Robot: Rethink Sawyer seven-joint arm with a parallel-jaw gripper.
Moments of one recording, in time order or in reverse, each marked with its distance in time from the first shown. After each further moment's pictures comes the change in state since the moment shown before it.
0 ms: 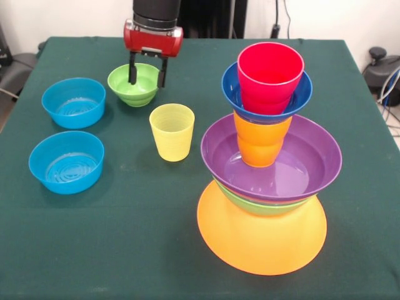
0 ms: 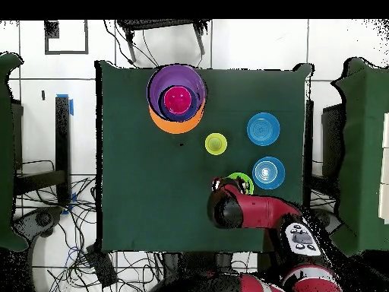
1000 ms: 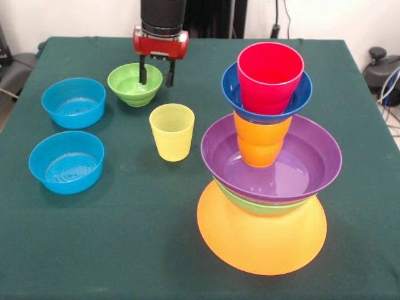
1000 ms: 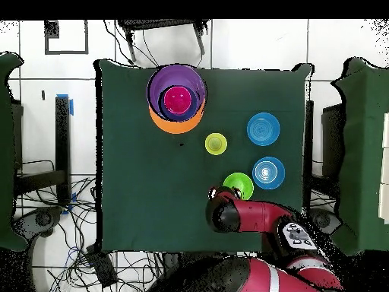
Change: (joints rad) arm -0.014 0.063 0.007 0.021 0.000 0.009 0.000
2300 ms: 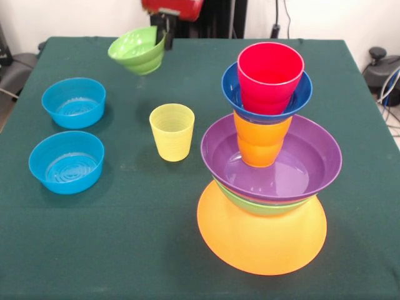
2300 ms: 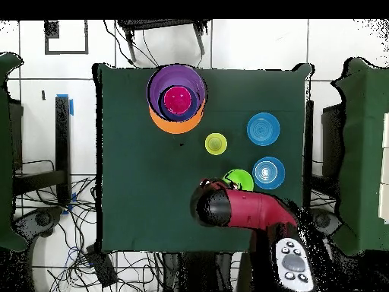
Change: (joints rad) arm 0.115 -0.279 -0.010 0.031 0.150 0.313 0.000
